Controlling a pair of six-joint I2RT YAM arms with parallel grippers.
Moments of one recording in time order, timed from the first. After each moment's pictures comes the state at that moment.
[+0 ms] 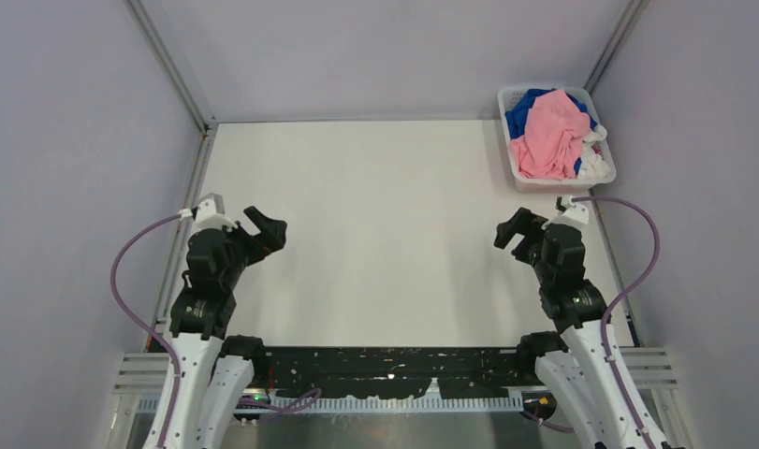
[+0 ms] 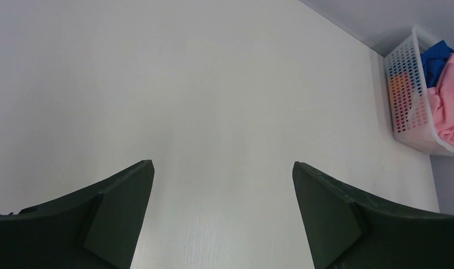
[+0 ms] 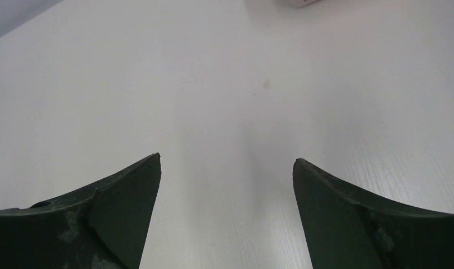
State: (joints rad) left arm -0.08 0.56 0.64 -0.44 0.01 -0.54; right arm 0.14 0.58 0.54 -0.39 0.15 0.48
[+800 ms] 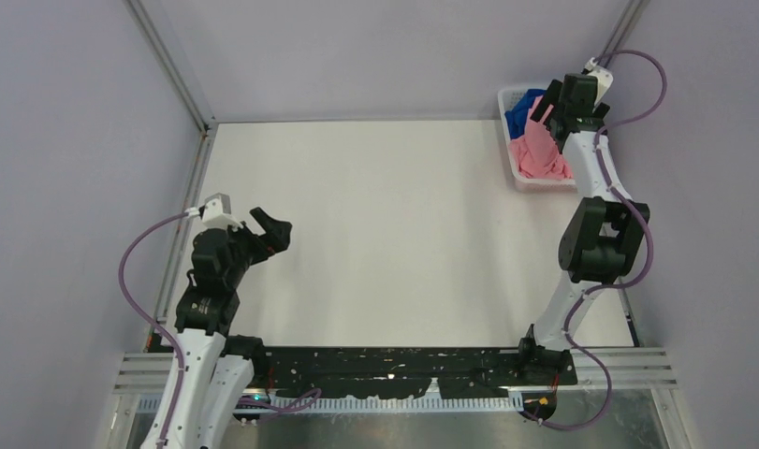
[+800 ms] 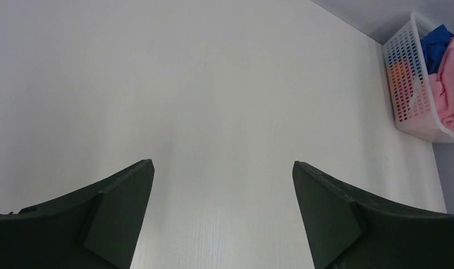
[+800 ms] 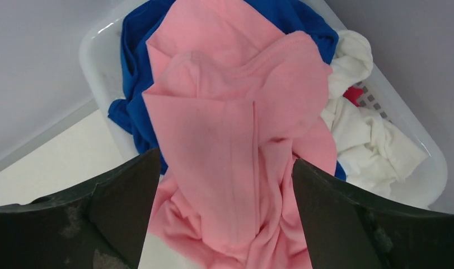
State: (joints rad) left arm -0.08 0.56 0.58 -0.37 0.06 -0.52; right arm -0.14 1.83 1.64 -0.30 0.29 0.34
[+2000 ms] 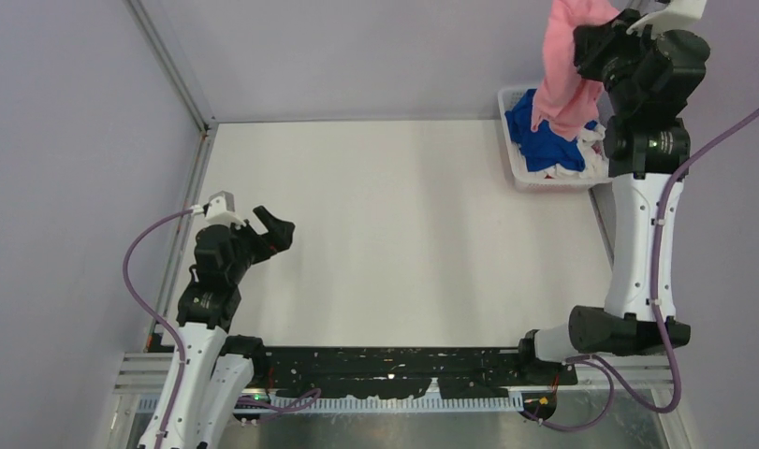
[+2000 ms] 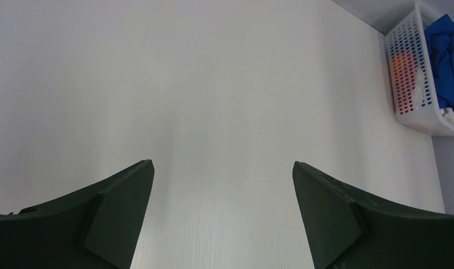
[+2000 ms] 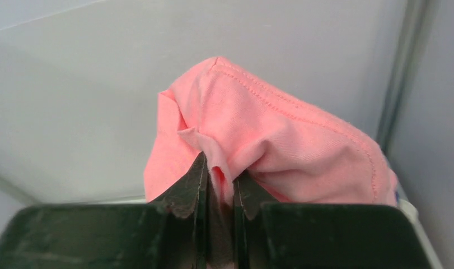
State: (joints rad) left arm -0.08 0.59 0.58 -0.35 0.07 -0.52; right arm -0.13 1.47 1.95 -0.39 -0.06 0.27
